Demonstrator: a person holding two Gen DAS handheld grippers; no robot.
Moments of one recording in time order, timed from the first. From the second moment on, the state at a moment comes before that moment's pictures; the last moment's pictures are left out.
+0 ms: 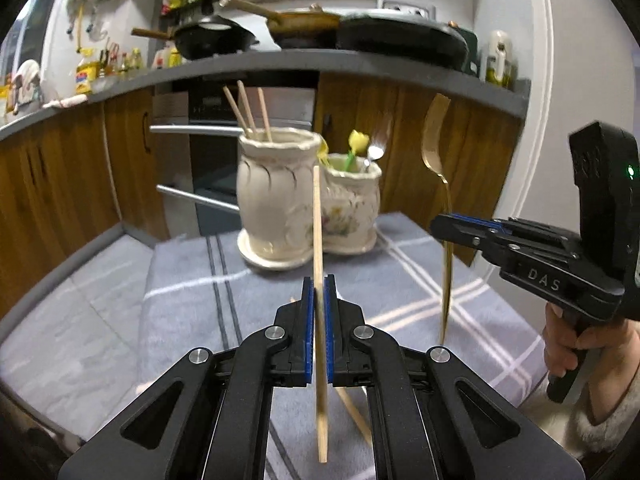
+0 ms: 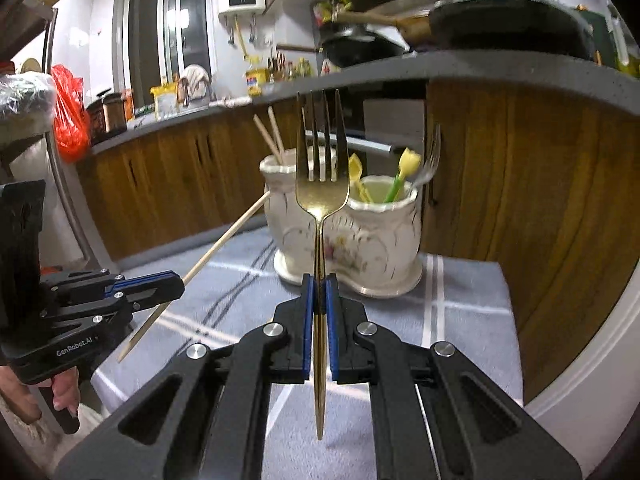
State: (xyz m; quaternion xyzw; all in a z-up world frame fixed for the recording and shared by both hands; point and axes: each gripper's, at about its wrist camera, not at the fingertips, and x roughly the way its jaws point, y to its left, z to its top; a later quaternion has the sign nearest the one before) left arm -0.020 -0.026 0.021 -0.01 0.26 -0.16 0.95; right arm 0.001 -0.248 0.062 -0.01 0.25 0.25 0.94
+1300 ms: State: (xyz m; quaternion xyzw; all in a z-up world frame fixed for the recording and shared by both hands) left arm 0.151 -0.017 0.088 -0.12 0.07 -0.15 0.98; right arm 0.140 -0.278 0.109 0.15 0.05 0.20 0.97
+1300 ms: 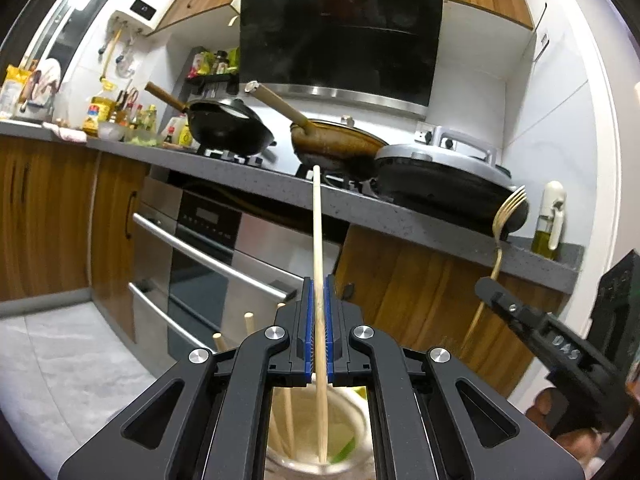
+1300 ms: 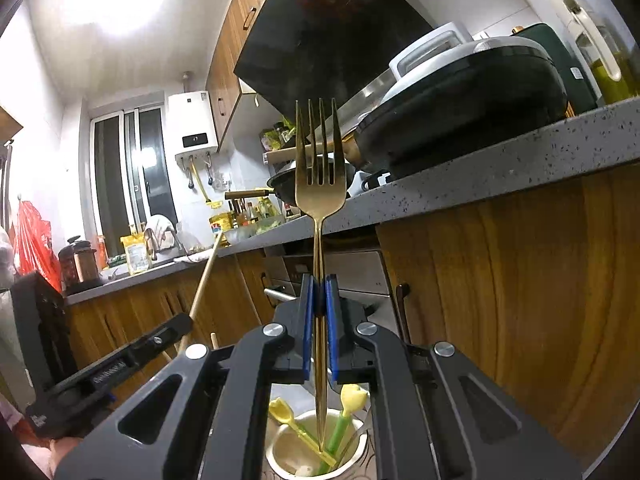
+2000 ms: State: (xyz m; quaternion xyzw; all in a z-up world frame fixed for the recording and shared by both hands) left arm 0.116 -0.025 0.058 -0.06 0.08 -0.15 0.98; right arm 0.151 -0.249 0.077 0.07 0.16 0.22 0.96
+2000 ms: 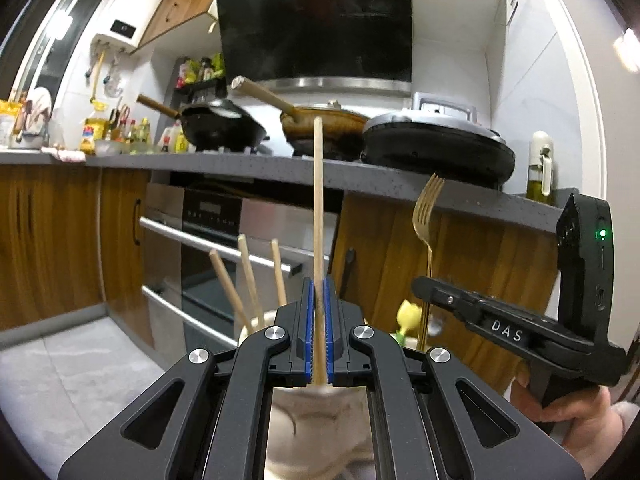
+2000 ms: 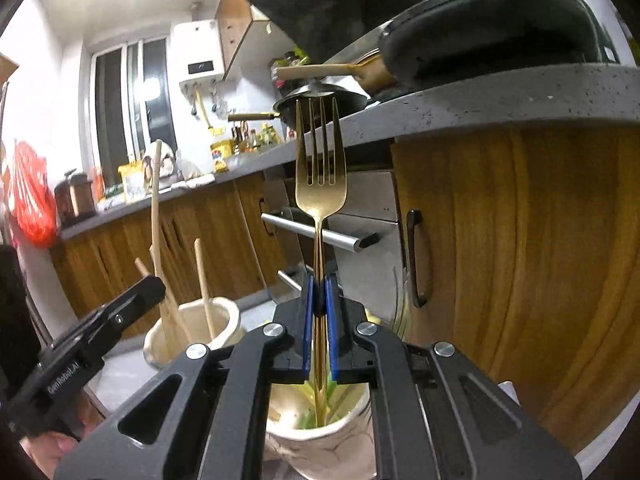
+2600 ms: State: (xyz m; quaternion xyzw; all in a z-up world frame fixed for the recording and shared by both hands) left arm 0.116 -0.035 0.047 -0.02 0.13 -0.14 0.98; right arm 0.152 -0.254 0.056 0.05 0.22 0.20 0.95
